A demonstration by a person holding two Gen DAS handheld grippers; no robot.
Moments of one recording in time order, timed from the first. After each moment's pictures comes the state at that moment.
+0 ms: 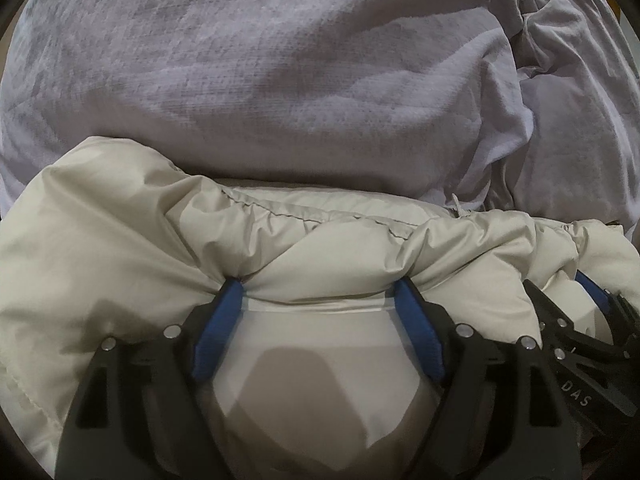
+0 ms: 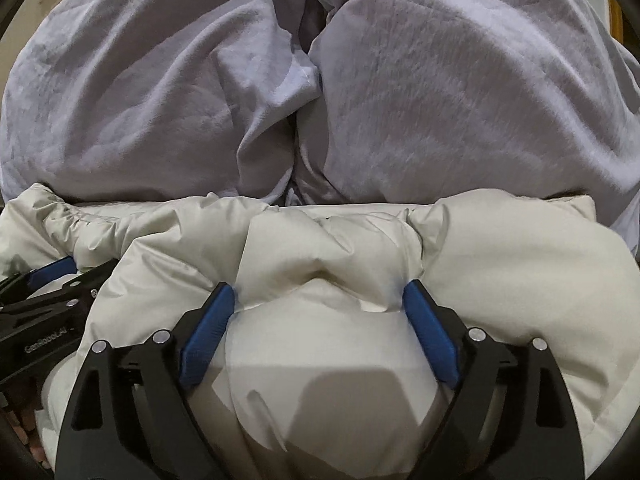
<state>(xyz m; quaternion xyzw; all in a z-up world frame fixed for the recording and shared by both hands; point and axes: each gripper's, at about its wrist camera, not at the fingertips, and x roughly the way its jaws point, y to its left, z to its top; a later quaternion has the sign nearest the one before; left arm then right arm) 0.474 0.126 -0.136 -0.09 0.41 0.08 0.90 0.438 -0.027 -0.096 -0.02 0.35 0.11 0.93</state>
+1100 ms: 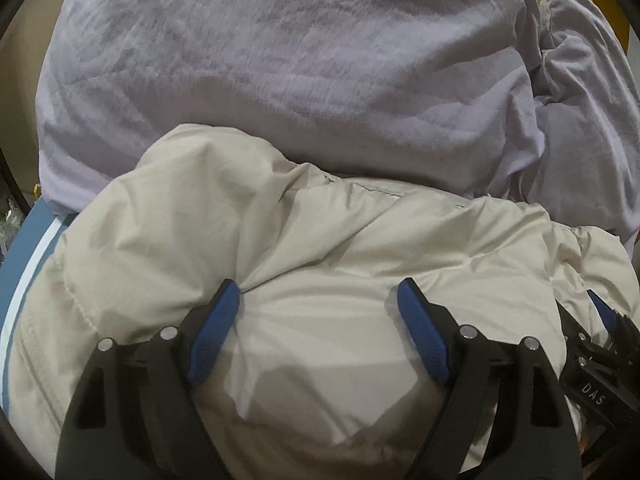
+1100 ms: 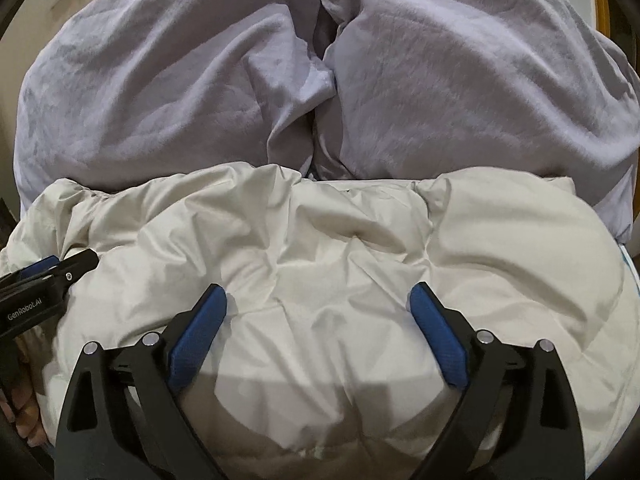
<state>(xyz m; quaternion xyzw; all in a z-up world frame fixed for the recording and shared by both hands) 0.444 0.150 -0.123 -0.11 0.40 0.11 0.90 0.447 -0.030 -0.111 0.00 0.35 0.11 0.93</state>
